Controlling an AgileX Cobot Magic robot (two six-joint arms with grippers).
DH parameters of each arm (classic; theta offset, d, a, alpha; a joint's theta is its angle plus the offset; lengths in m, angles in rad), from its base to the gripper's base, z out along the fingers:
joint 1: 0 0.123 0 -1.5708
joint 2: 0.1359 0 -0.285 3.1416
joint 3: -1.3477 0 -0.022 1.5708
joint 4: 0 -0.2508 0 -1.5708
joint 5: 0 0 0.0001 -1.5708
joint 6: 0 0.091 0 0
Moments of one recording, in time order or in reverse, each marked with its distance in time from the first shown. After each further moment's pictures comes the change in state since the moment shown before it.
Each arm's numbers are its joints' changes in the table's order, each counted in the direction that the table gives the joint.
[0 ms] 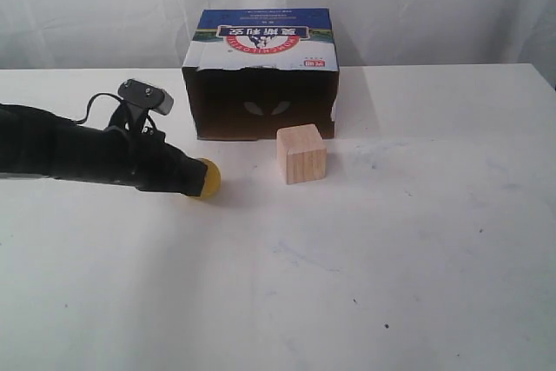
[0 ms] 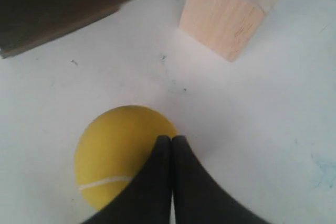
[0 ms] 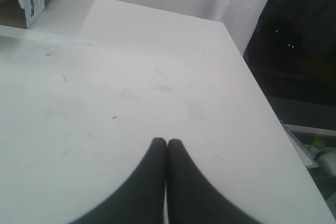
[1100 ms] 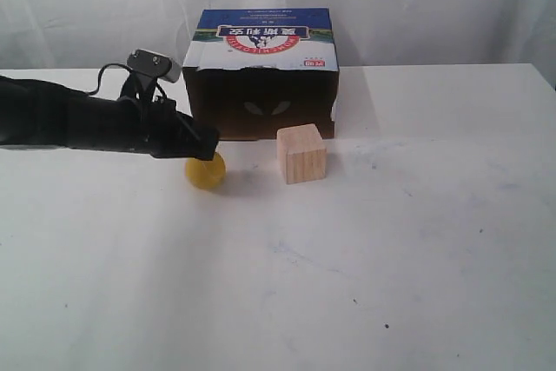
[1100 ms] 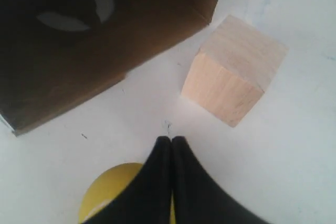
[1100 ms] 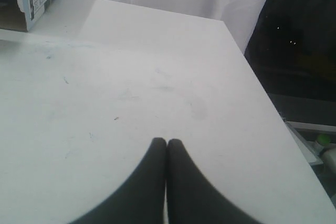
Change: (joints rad) left arm 0.000 0.021 0.137 0.000 -0.036 -0.040; right arm 0.000 0.000 0.000 0.000 0.000 0.026
